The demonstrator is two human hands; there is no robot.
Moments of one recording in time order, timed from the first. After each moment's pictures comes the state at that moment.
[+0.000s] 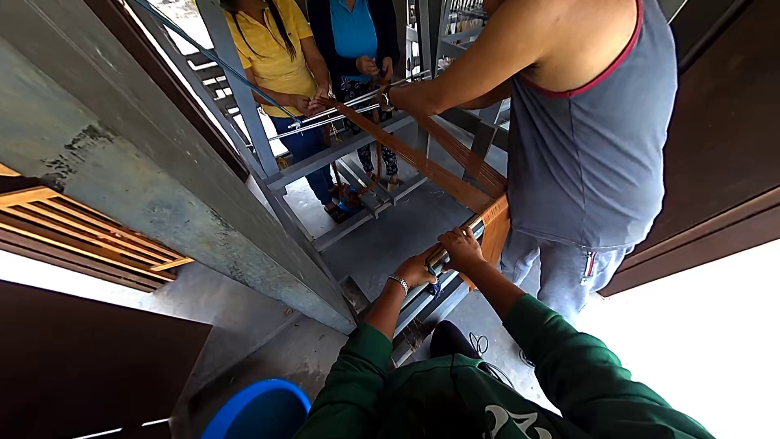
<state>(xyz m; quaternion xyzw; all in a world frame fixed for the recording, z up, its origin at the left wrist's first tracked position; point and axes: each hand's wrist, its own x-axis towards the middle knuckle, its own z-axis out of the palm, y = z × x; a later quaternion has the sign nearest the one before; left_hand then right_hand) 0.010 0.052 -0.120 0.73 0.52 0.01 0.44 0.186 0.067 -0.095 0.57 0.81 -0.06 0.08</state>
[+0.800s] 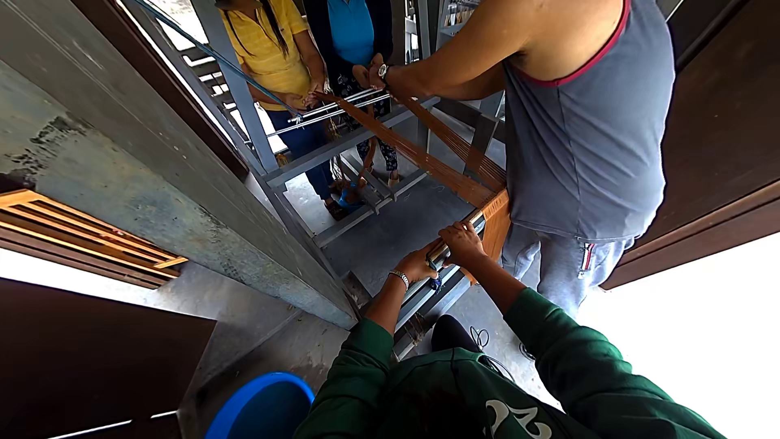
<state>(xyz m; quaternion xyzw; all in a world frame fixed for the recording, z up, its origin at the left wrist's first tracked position) 0.010 0.054 -0.123 0.73 0.51 0.02 0.44 0.185 0.068 -0.095 0.58 0.81 -0.06 0.09</state>
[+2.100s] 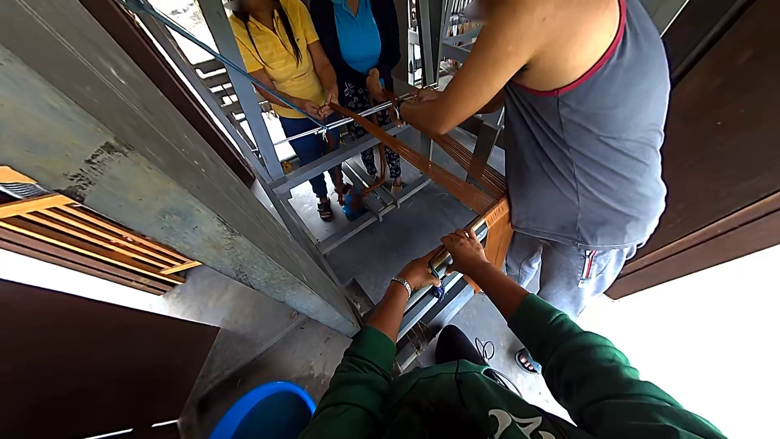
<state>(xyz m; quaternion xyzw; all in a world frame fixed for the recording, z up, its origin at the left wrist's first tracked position) 0.010 0.055 -0.128 0.73 0.51 0.04 0.45 0.186 0.070 -0.098 0.57 0.82 -0.04 0.09</state>
